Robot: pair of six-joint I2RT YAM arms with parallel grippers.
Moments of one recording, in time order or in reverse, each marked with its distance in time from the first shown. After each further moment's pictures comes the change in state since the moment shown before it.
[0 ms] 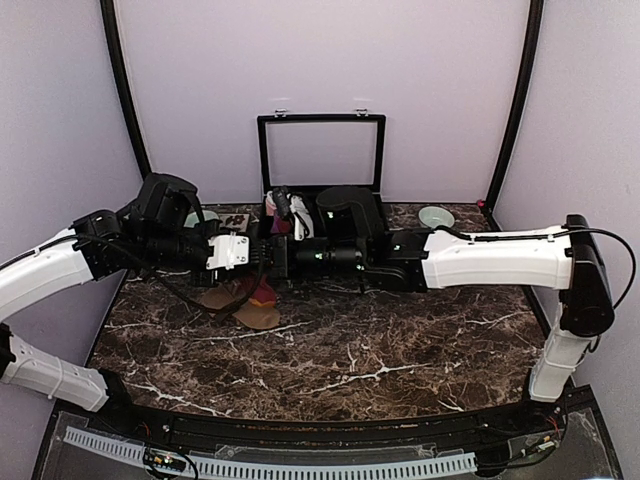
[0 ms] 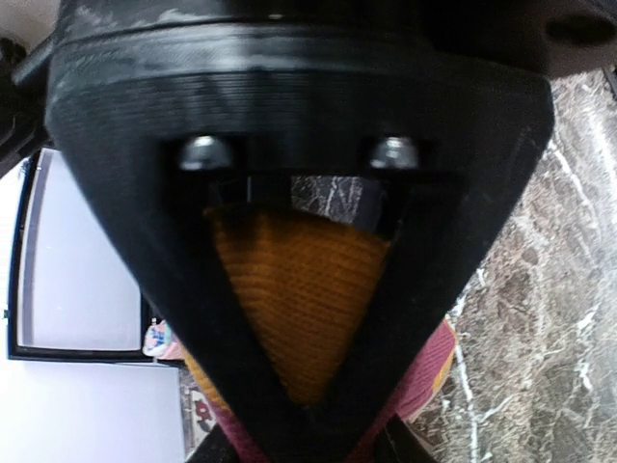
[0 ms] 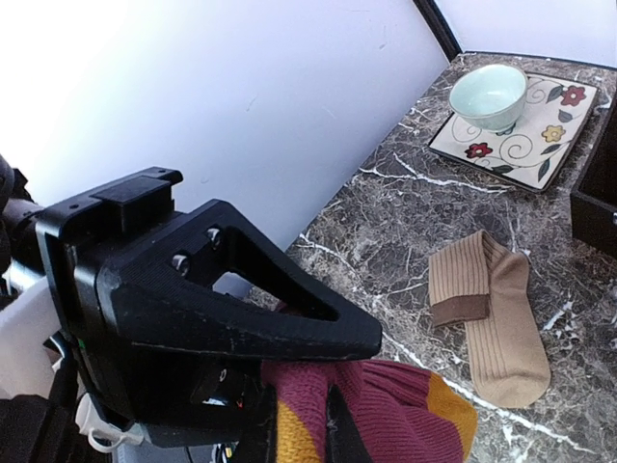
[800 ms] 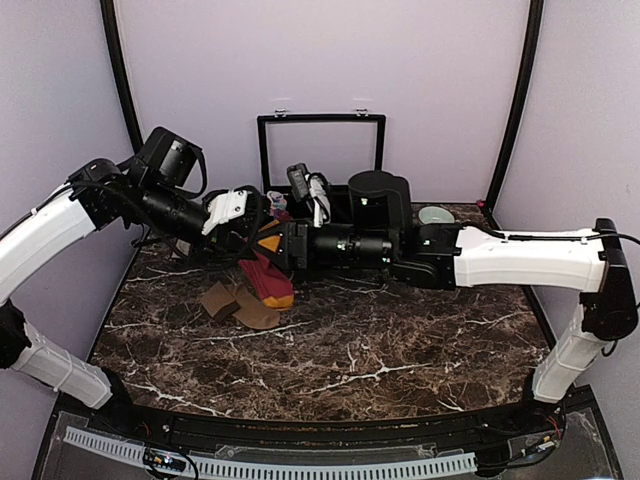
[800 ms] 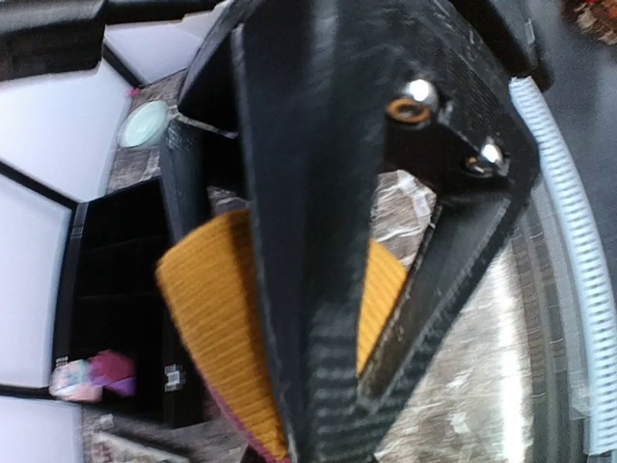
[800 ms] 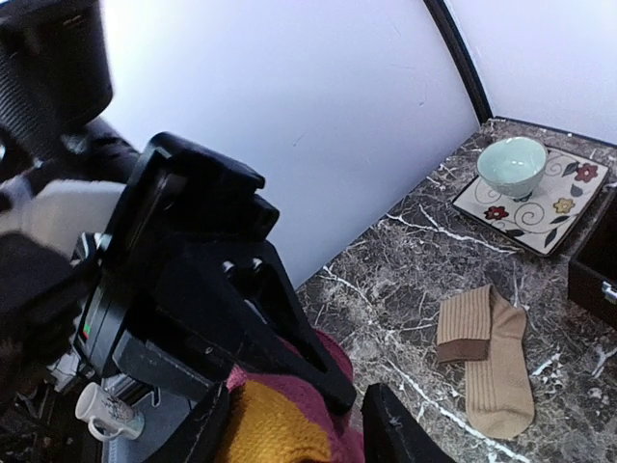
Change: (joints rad) left arm 0.042 0.127 0.317 -0.294 0.304 -0.156; right arm -0.008 -0.113 -0.066 0.070 -0.007 -0.084
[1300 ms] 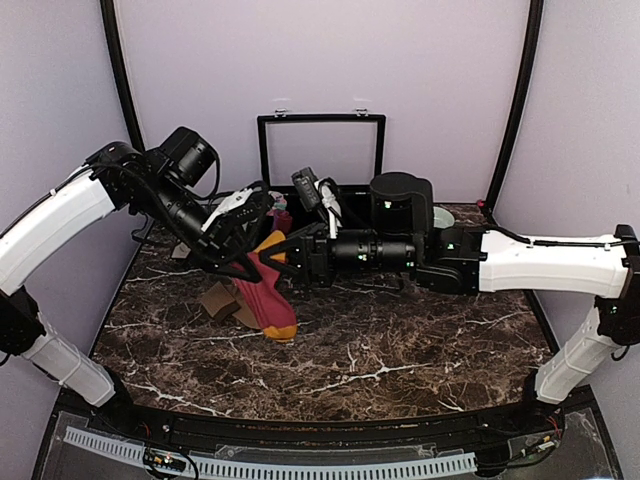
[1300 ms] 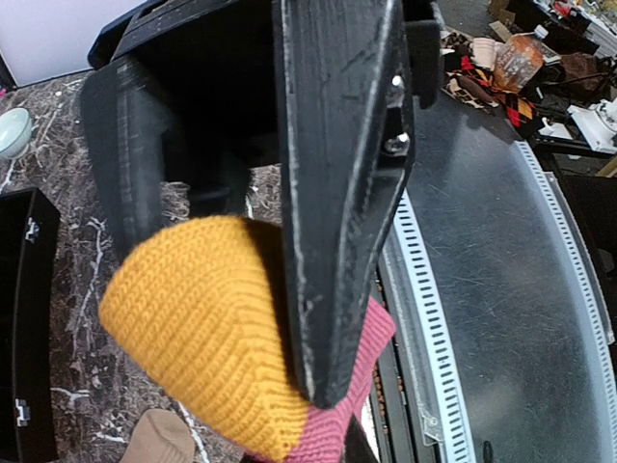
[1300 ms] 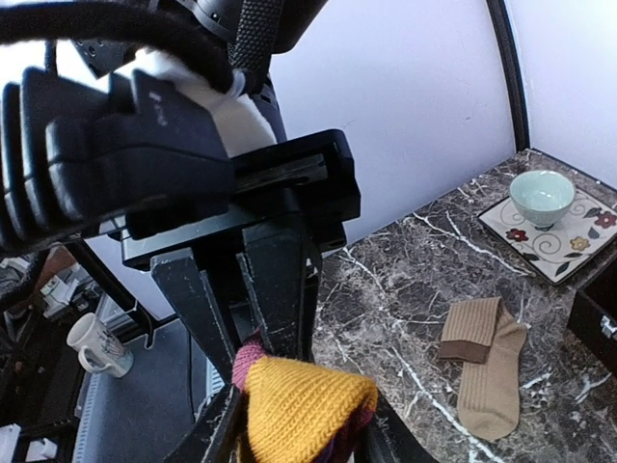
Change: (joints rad) left arm 0.041 0.148 0.176 -0.299 0.401 -0.089; right arm 0.013 -0.129 -0.096 -0.021 -0.097 -0.199
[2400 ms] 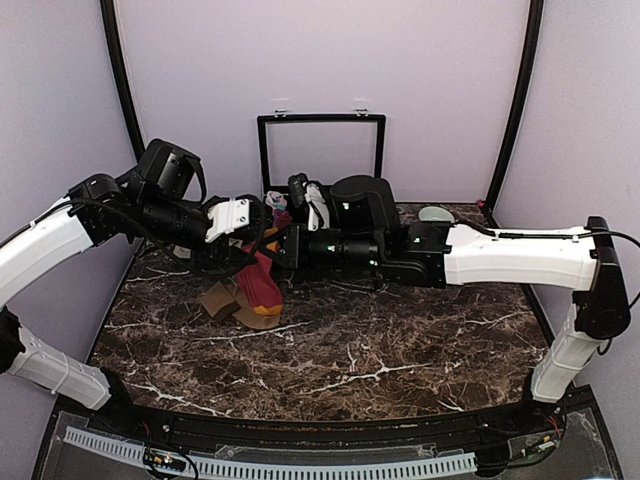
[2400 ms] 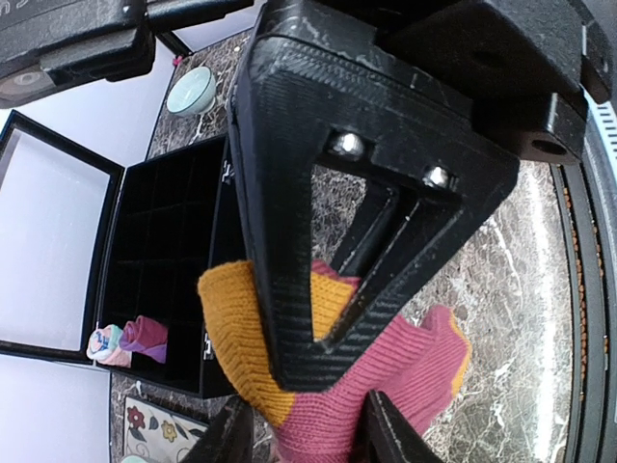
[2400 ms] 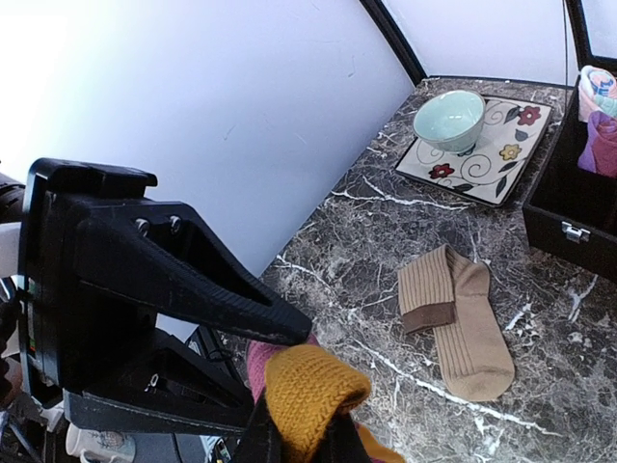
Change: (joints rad) left arm -0.065 -0.179 -0.245 0.378 -0.540 0.050; right arm 0.000 0.148 0.140 -0.125 0.219 0.283
